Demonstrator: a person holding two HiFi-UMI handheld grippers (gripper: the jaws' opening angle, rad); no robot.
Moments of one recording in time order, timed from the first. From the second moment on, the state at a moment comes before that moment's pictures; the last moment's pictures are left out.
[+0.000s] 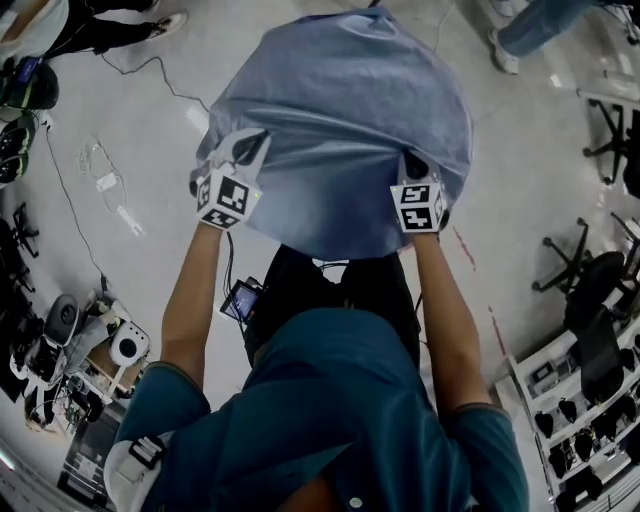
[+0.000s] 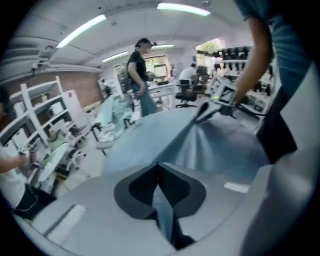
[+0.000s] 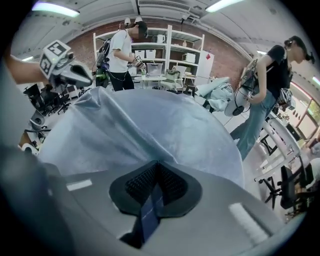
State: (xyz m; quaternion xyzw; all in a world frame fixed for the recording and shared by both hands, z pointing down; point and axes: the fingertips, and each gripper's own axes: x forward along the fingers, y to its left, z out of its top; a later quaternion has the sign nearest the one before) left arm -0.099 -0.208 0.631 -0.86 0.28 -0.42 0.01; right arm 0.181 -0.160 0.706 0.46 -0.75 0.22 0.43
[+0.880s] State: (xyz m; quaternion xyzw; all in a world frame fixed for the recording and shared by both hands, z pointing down) left arm -0.147 -0.279 0.702 -0.86 0.31 -0.40 -0.09; right arm 0.082 -0.030 0.710 0.35 -0.78 0.24 0.45
